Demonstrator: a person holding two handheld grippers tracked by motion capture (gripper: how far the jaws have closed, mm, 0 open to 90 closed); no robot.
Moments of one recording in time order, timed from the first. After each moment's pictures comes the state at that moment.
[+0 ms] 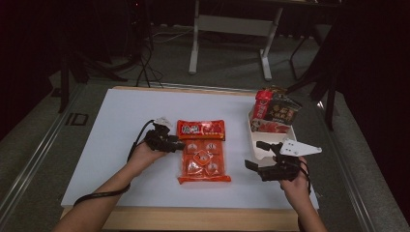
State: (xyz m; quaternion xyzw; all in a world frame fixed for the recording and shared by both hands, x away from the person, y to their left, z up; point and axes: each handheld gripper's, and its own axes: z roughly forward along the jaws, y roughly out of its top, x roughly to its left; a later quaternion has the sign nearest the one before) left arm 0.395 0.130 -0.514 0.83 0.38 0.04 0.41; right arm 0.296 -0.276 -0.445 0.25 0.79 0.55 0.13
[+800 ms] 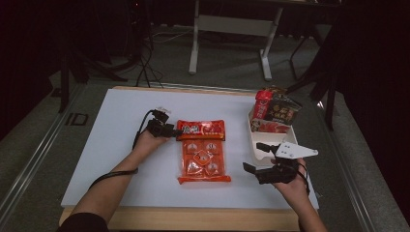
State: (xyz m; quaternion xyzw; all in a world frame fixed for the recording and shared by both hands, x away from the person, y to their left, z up) left arm 0.458 0.138 -0.546 0.81 0.44 0.05 0.39; right arm 0.289 -0.267 -0.446 0.25 0.80 0.52 0.15
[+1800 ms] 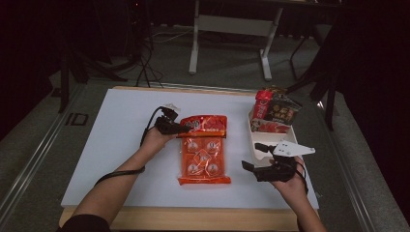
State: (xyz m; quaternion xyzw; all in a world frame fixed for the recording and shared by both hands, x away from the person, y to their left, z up) left arm 0.446 0.111 -0.507 0.81 0.38 0.02 0.43; right arm 0.293 -0.266 -0.446 0.27 0.80 0.51 0.15
